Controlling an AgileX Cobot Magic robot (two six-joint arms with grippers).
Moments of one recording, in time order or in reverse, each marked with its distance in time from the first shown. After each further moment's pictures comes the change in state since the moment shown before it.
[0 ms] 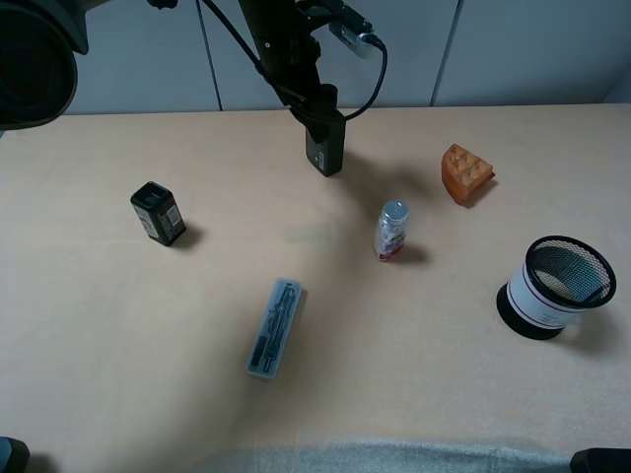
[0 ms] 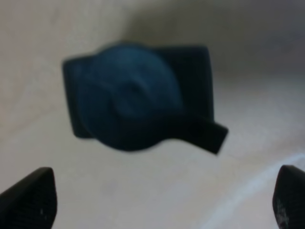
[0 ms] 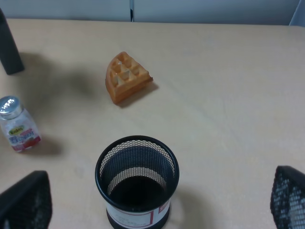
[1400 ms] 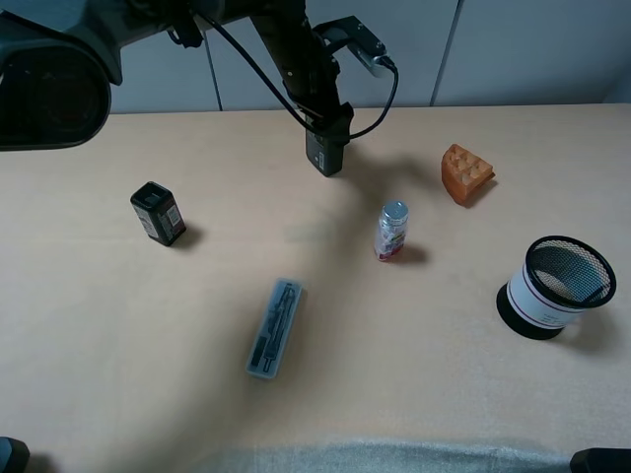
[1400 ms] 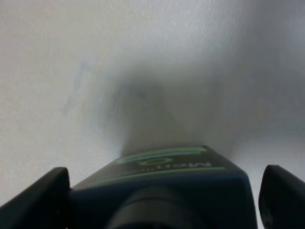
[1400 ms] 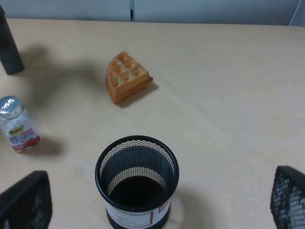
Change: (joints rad) left arm -0.010 0.086 0.000 -0.066 -0.220 0.072; right arm 0.000 0.000 0.000 0.000 0.000 0.000
